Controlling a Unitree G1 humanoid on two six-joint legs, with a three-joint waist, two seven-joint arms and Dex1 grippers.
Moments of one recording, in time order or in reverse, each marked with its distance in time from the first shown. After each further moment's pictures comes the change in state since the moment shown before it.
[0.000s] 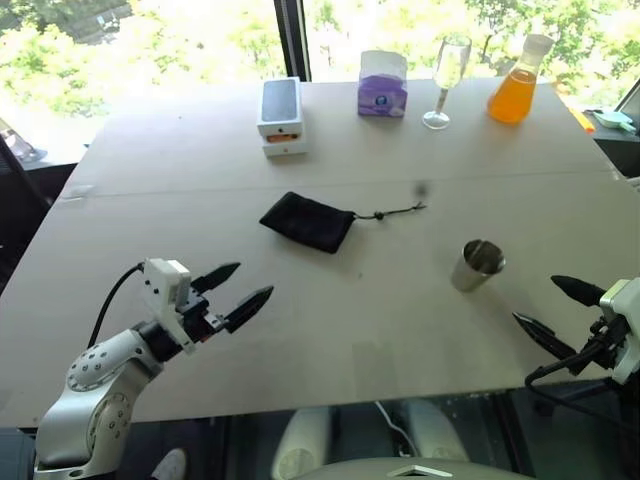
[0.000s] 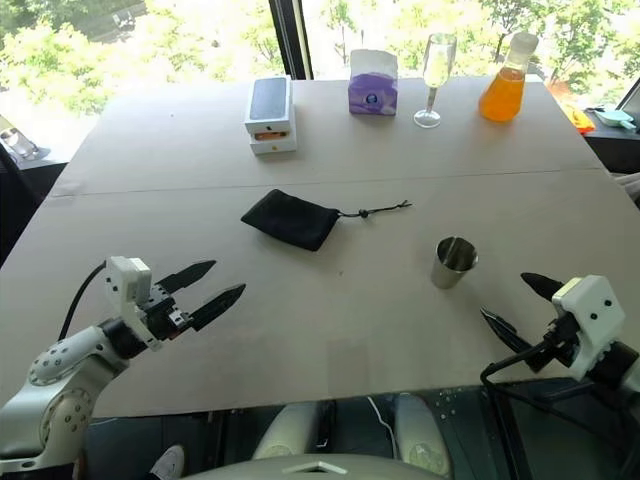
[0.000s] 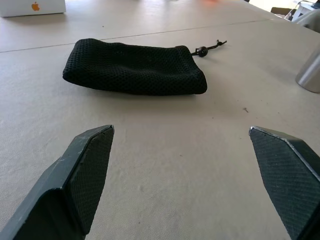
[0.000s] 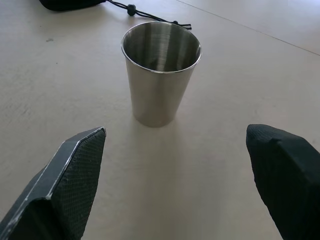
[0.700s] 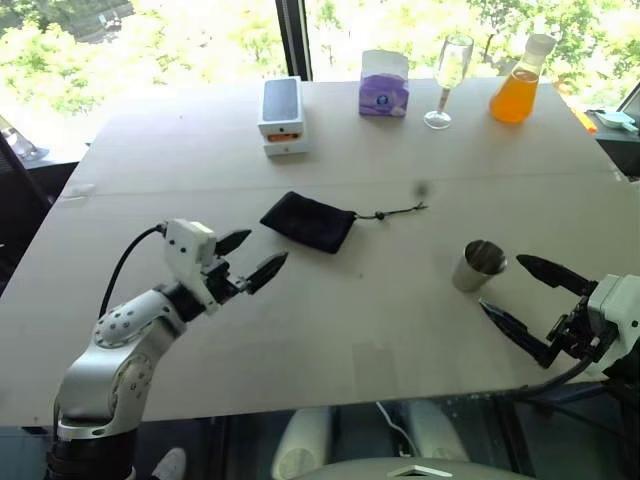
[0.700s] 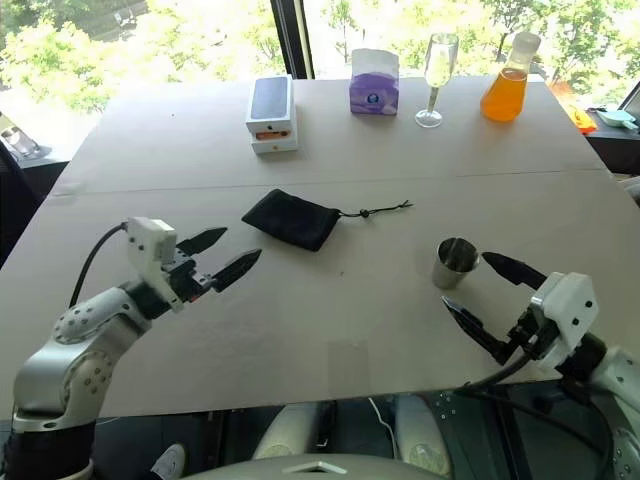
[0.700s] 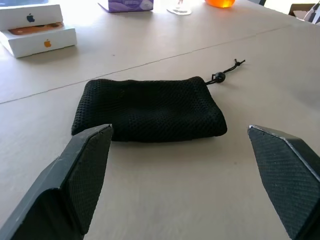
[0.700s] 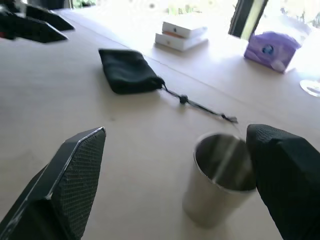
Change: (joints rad) left arm -0.243 0.030 -0.146 -0.097 0.110 0.165 0.235; right arm -0.075 0.088 0.140 -0.089 0.083 -0.227 0.023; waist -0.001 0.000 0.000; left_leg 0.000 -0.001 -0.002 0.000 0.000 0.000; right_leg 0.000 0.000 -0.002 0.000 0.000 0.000
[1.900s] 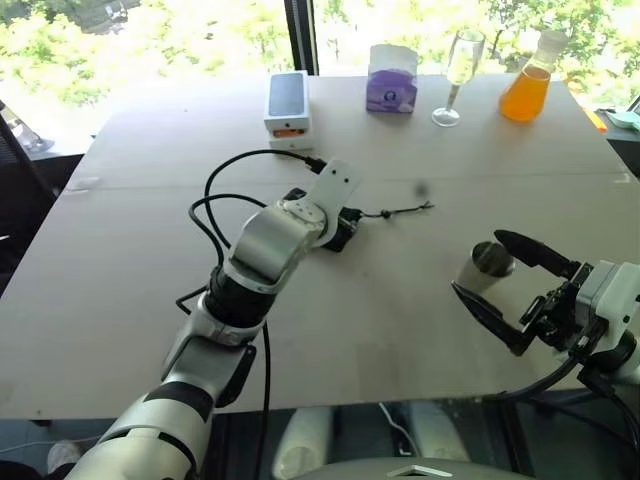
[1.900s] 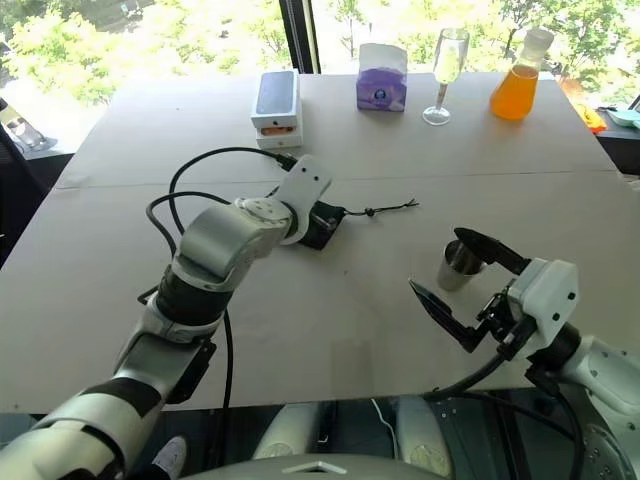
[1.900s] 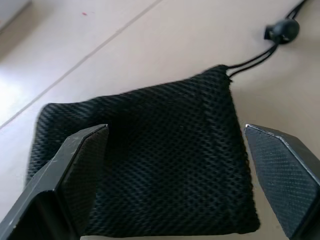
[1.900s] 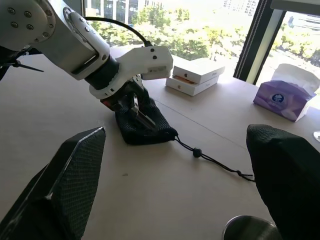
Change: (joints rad) left arm -0.847 -0.299 -0.573 0.285 0.343 0.924 0.450; right arm -0.085 -0.036 0.129 -0.115 0.023 0.047 -0.210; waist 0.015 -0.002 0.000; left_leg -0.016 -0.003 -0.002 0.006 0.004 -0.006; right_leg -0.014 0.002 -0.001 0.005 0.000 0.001
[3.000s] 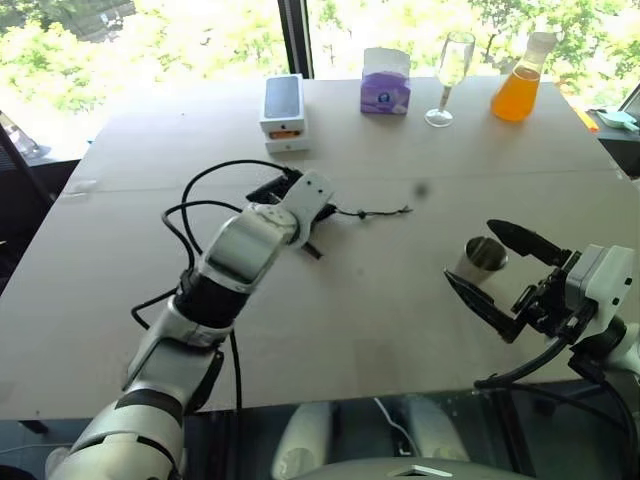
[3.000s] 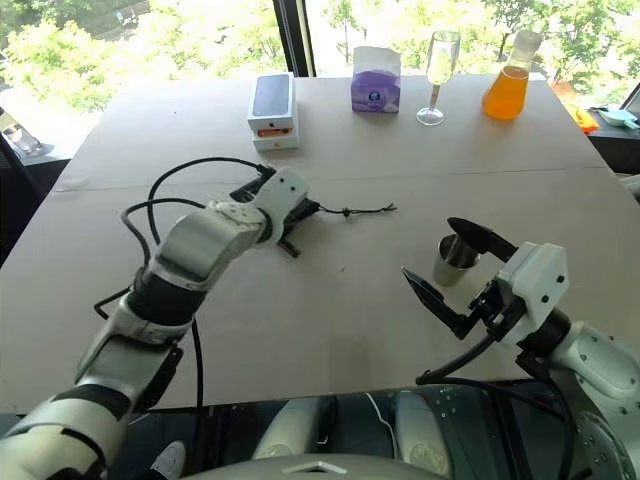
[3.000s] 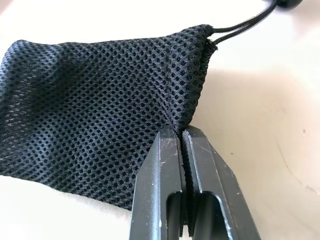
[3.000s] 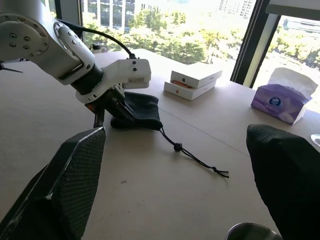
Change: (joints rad) left arm 0.047 0.217 0.034 0.124 -0.015 -0.168 -0.275; right arm -0.060 -0.011 0.038 -0.007 0.006 0.059 -0.048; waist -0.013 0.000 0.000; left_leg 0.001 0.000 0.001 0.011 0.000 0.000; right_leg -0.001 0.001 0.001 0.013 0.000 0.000
